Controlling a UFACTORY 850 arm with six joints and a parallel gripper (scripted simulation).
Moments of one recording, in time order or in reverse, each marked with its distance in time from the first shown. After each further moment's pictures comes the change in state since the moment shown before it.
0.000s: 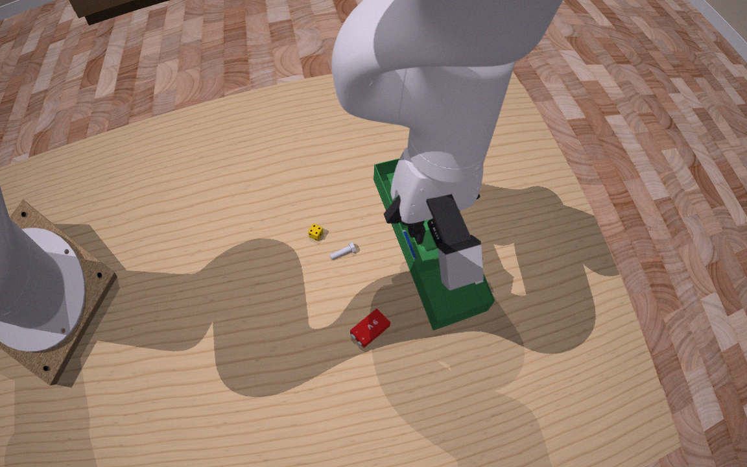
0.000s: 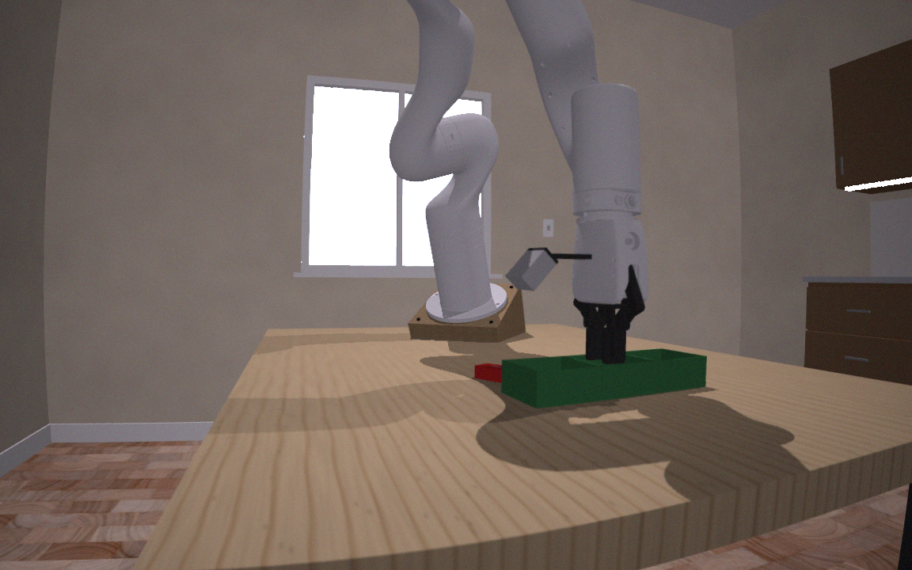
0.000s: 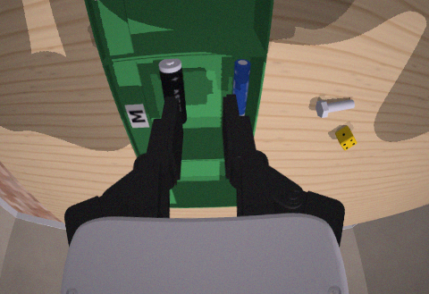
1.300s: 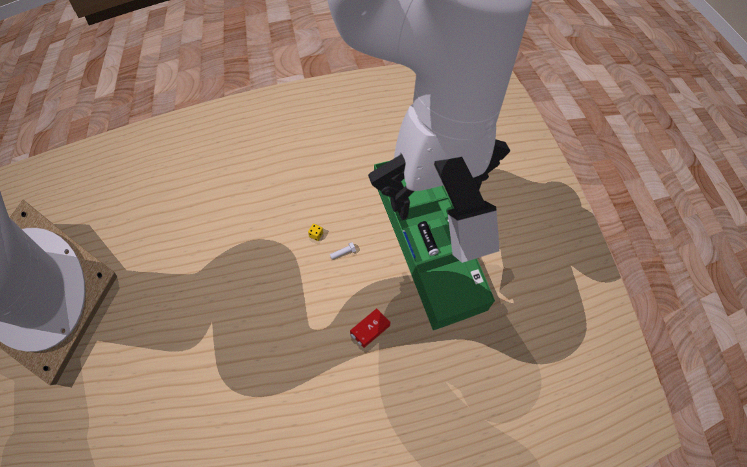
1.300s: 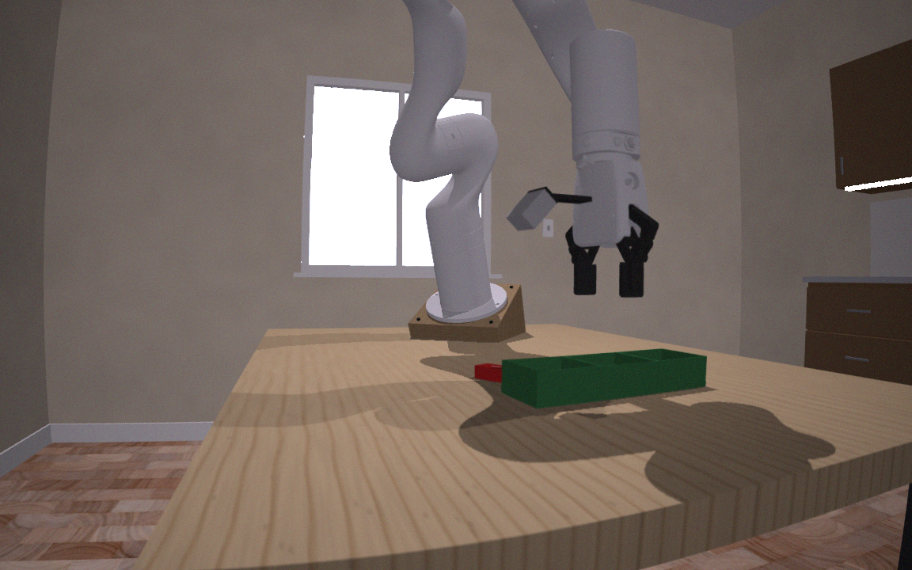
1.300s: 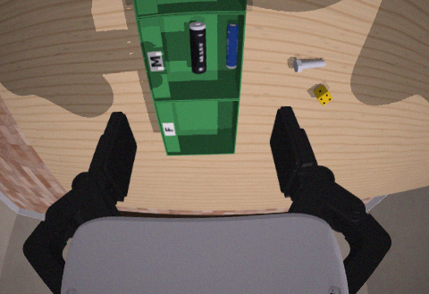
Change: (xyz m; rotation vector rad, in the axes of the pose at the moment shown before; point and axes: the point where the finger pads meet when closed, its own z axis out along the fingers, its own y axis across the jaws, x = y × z) arm 0.000 0.000 -0.070 0.002 0.000 0.001
